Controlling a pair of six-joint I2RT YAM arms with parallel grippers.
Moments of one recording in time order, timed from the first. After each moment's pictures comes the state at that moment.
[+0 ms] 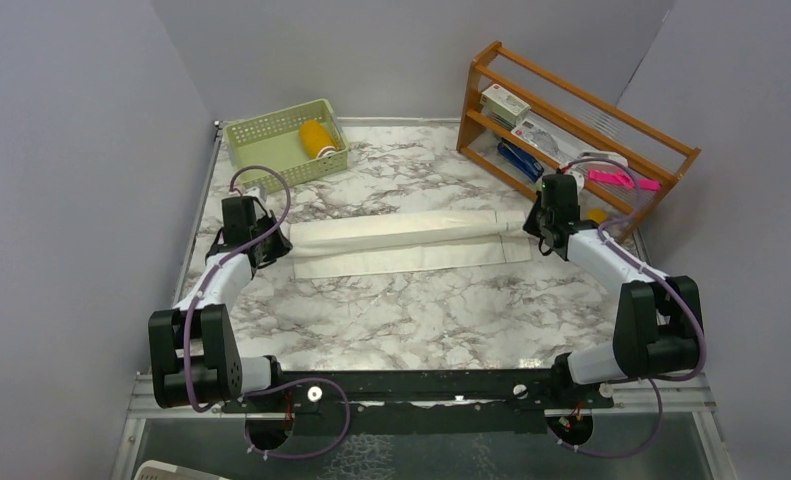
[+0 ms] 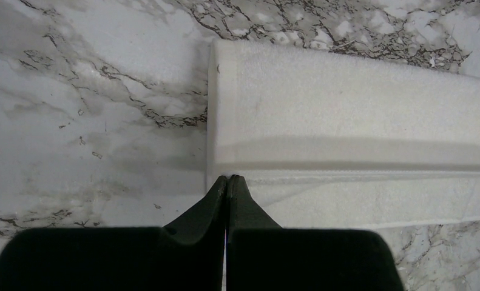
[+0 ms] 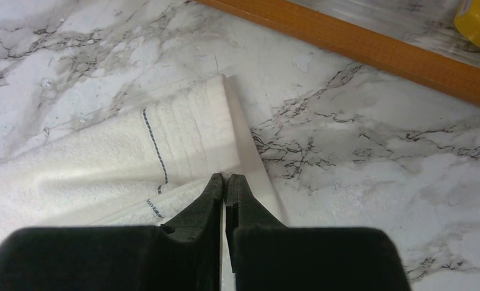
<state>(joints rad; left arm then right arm) 0.12 1.31 0.68 -0.17 0.22 -0.29 0.12 1.43 0.82 -0.12 0.22 0.42</state>
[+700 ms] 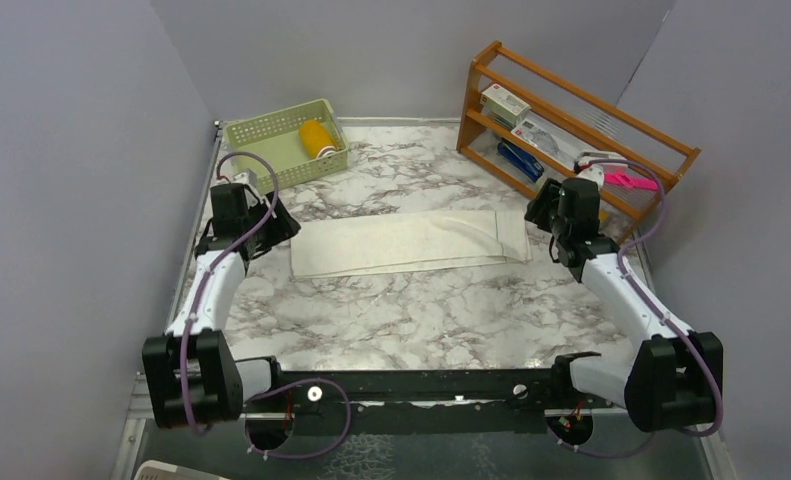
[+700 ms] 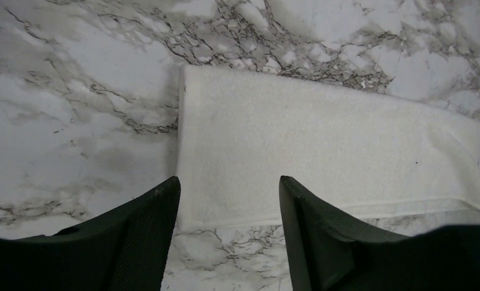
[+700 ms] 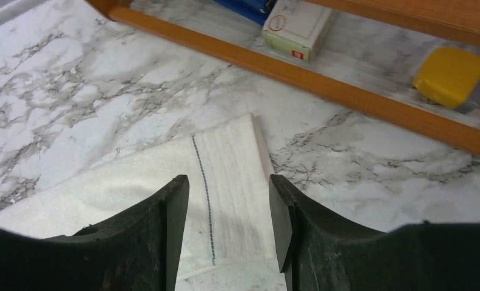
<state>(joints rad) 0.12 1.15 0.76 -0.31 0.24 -0.38 0.11 1.17 0.73 -0.06 0.23 0.41</state>
